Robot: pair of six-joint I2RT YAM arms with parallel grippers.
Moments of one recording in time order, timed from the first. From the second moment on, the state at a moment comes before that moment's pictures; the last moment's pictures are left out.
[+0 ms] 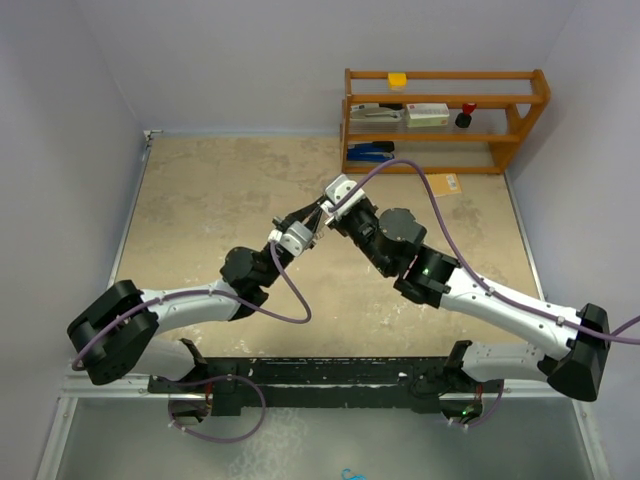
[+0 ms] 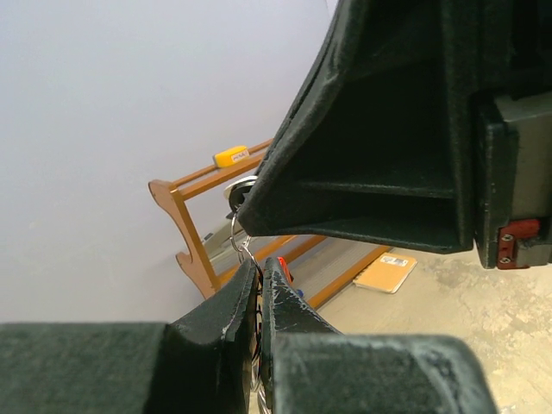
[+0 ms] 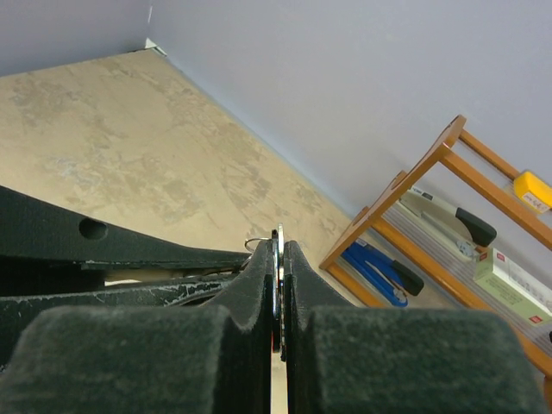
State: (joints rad) left arm -0.88 1.35 0.56 1.29 -0.09 0.39; right arm 1.00 1.17 1.02 0.20 0.41 -0.44
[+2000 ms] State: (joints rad) left arm -0.88 1.37 0.66 1.16 -0.07 0.43; right arm 0.99 1.20 1.23 -0.12 0.36 -0.56
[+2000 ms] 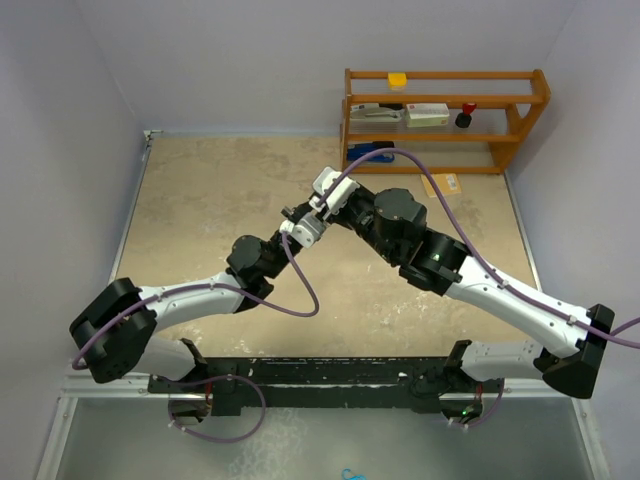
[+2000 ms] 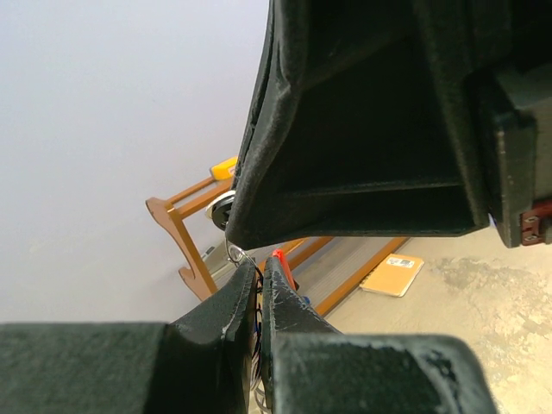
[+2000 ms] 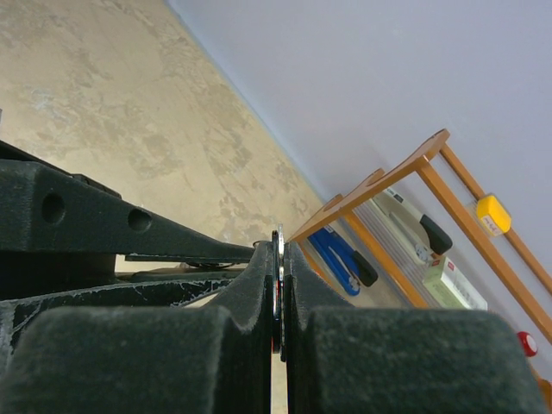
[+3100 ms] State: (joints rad) left arm -0.86 1.26 0.66 1.09 0.05 0.42; right arm 1.01 1.23 1.23 0.04 0.37 -0.72
